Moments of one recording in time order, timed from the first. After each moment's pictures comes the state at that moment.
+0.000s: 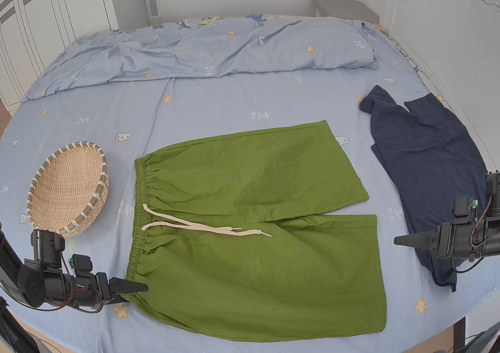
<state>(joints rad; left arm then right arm) 0.17 1.80 -0.16 -0.66 -0.78 -0.30 0.07 1.38 -0.45 -0.24 0.60 0.28</state>
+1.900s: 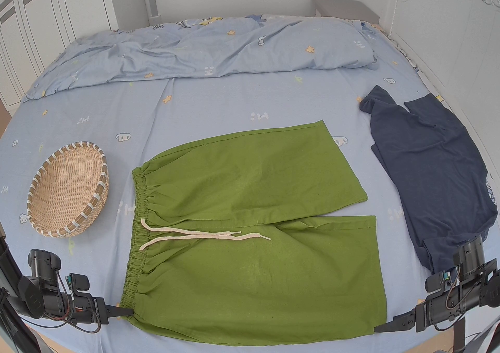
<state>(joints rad) 0.29 1.89 -0.02 -0.74 -0.77 0.05 0.13 1.58 -0.09 -0.36 0.65 0.10</state>
